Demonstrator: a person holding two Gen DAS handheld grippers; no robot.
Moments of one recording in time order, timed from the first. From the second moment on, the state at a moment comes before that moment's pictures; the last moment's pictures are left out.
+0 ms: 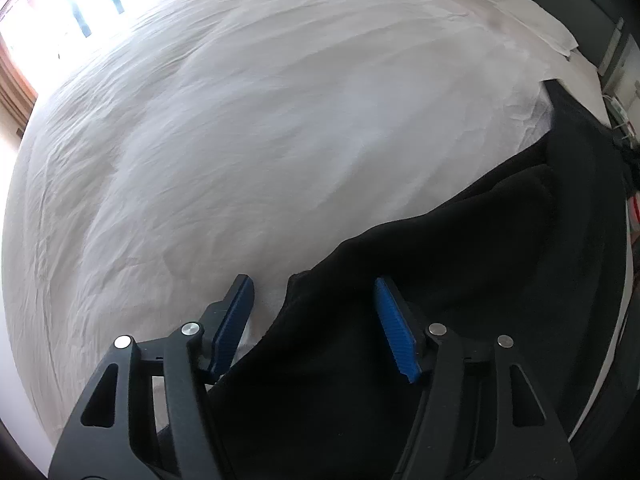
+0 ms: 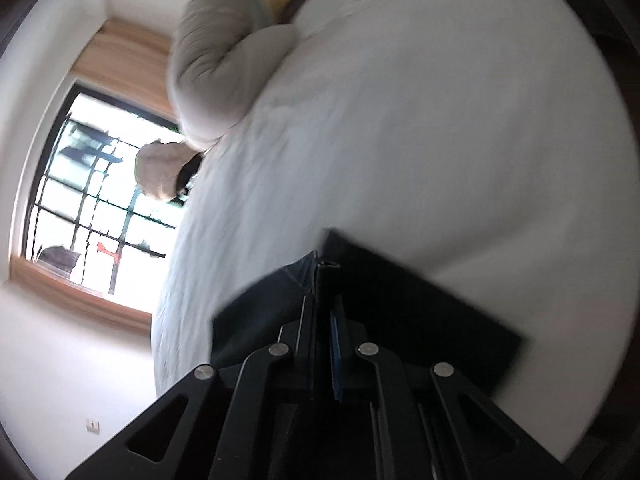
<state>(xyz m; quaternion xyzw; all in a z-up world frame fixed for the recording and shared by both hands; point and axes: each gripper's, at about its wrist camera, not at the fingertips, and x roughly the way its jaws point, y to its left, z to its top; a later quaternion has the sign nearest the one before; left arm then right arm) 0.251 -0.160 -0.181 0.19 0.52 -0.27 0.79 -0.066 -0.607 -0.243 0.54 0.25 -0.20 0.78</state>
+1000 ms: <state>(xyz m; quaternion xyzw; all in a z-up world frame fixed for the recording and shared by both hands) 0.250 -0.144 -0.194 0.16 0.50 -0.24 0.81 -0.086 -0.596 -0.238 0.48 0.27 -0.24 0.80</state>
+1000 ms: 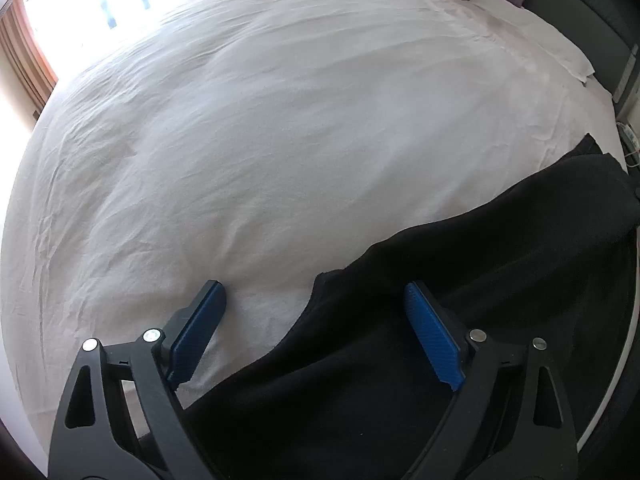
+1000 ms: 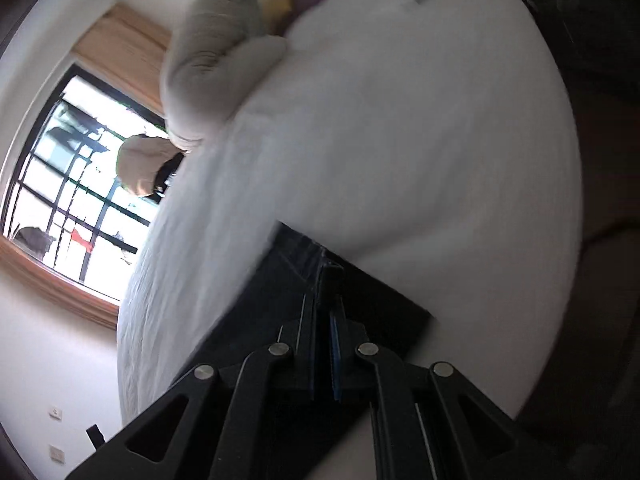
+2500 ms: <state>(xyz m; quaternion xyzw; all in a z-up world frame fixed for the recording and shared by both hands) 0.251 -0.131 -0.196 0.15 0.50 -0.25 0.82 -0.097 -0.589 -0.228 0.49 0.27 -0.27 0.78</state>
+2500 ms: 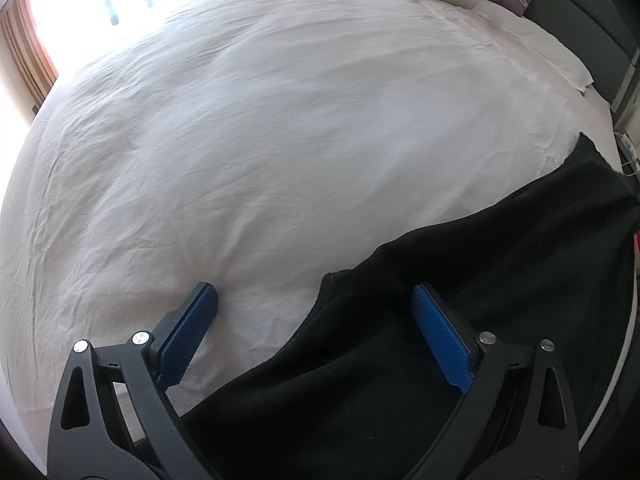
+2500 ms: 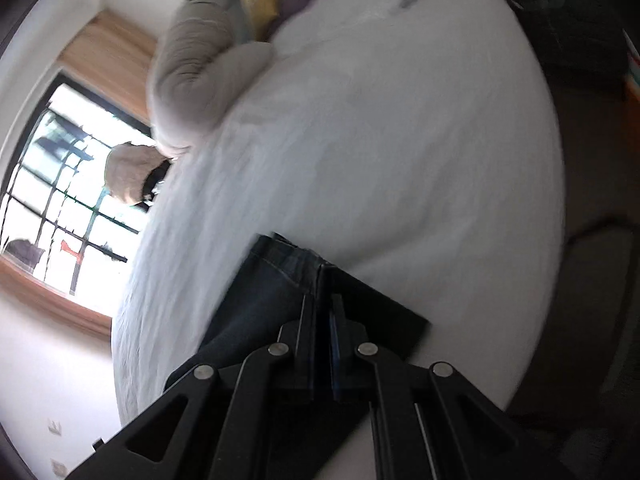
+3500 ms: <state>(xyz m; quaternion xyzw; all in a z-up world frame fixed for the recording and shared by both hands) 0.183 -0.071 -0.139 0.11 0.46 -0.28 0.83 -0.061 -0.451 -0.211 0.51 0.38 -0.02 0.77</state>
